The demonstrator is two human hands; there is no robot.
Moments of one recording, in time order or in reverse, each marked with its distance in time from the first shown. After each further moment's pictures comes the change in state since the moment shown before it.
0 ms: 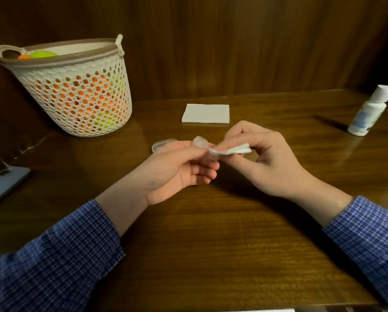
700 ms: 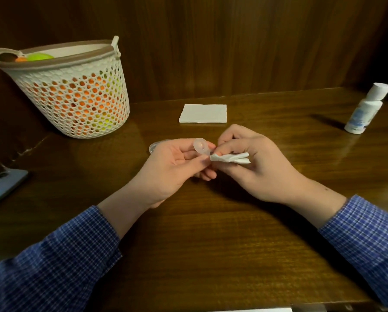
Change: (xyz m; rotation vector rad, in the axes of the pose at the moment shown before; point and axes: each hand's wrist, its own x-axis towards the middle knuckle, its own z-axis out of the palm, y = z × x) left_hand -0.003 -0.012 0.005 0.380 0.091 0.309; right_hand -0.004 -0.009 0.001 -0.152 -0.073 0.080
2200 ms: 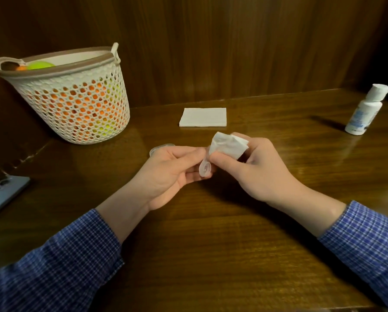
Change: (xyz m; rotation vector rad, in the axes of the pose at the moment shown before) left_hand 0.009 -0.004 -0.010 -0.348 0.002 -0.247; right_hand 0.002 -0.002 0.013 0.261 0.133 0.357
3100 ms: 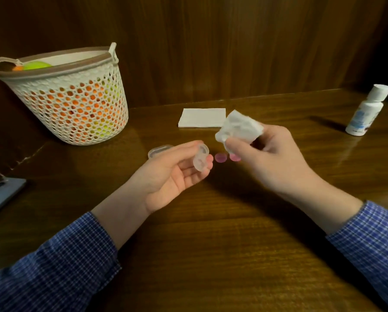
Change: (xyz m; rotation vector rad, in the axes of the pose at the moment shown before) left_hand 0.000 0.011 0.010 -0.309 0.124 -0.140; right_hand 0.007 -0.005 -0.020 0.040 0.108 -0.051
